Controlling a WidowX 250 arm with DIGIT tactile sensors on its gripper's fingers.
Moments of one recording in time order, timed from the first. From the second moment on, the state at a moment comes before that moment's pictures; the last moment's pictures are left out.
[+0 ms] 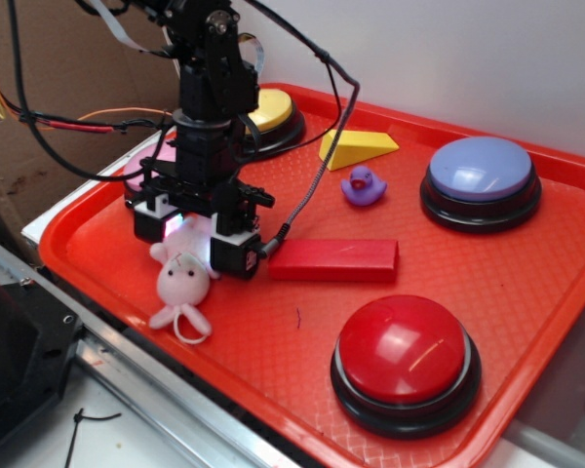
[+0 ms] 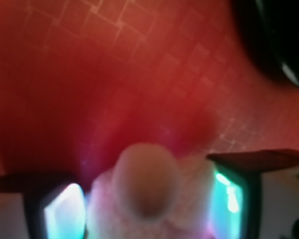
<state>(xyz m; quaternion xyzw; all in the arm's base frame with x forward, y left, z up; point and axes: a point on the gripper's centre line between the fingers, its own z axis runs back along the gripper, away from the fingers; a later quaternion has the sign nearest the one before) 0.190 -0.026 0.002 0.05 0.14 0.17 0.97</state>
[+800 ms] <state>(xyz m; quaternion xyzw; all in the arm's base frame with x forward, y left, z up) 0.199 -0.021 0.149 0.05 0.03 0.01 1.00</state>
